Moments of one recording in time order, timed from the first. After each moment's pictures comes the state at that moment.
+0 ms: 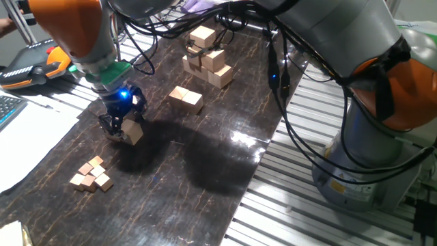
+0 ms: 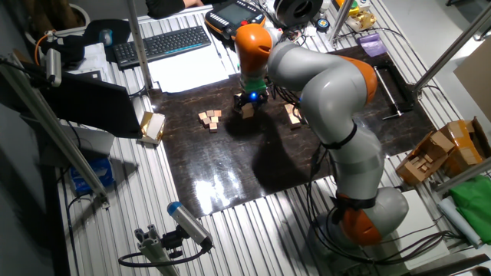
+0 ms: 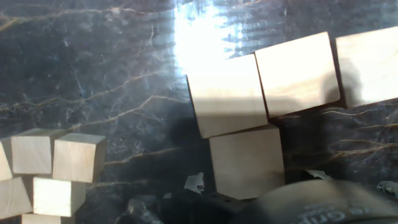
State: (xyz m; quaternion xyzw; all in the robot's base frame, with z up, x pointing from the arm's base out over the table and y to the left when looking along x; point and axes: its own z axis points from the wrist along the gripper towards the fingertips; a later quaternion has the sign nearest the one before) arm 0.608 0.150 0.060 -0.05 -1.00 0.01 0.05
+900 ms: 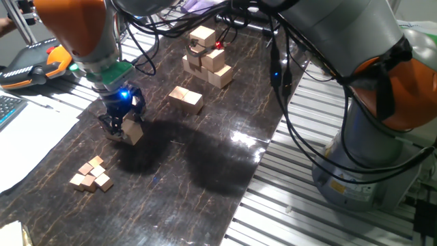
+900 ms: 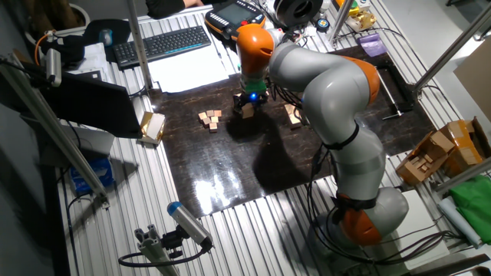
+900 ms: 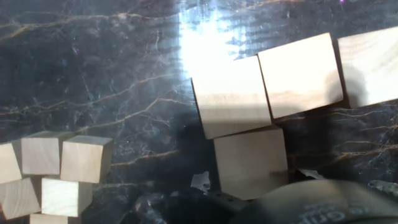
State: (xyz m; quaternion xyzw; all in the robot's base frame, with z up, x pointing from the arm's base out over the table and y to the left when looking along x) arm 0.611 0.152 0.063 -0.05 -1.00 0.01 0.04
